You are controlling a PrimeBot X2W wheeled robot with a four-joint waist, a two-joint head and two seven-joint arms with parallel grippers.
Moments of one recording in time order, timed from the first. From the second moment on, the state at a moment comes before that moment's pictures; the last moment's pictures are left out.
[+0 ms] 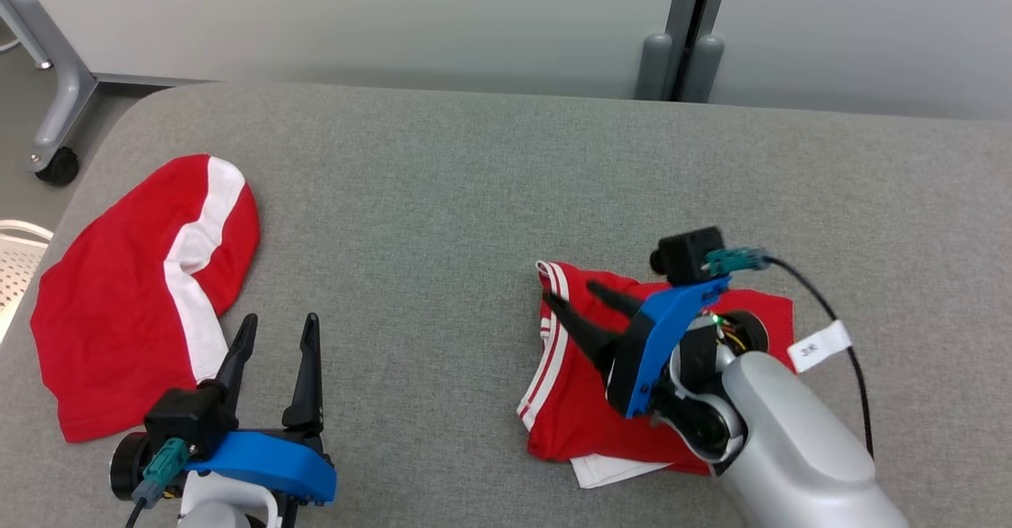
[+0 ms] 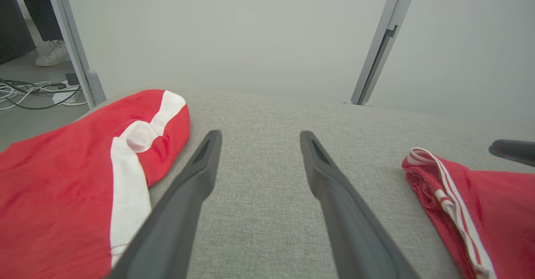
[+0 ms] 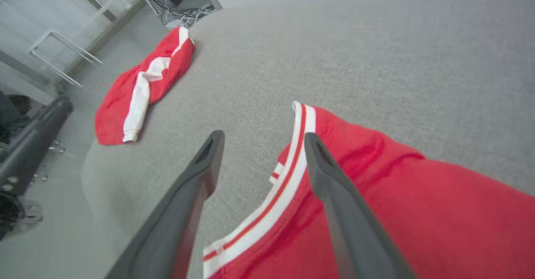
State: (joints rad) left arm -0.14 0.28 -0.33 0.29 -0.48 0.04 -0.25; right arm -0.55 -0.05 0.45 0.58 0.61 0.13 0.28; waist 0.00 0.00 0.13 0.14
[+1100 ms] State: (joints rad) left arm -0.03 0.27 -0.27 0.26 -0.48 0.06 -0.26; right arm -0.04 -0.08 -0.10 0.12 0.25 0.13 -0.06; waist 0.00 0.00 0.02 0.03
